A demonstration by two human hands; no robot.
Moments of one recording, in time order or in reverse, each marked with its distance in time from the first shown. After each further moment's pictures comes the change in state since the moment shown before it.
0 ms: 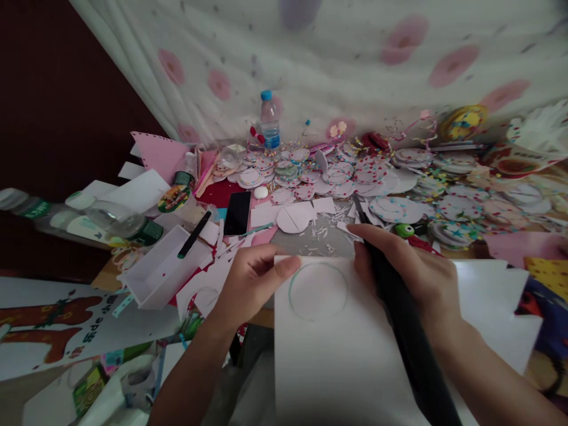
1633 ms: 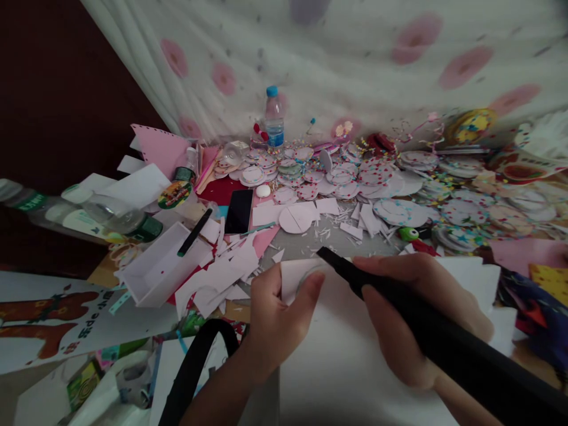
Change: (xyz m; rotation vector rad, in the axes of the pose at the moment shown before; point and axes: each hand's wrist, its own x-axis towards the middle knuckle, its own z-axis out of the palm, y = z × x) left_hand -0.024 -0.006 0.046 -0.167 0.237 -0.053; right_hand 0.014 -0.045 -0.006 0.238 0.107 0.157
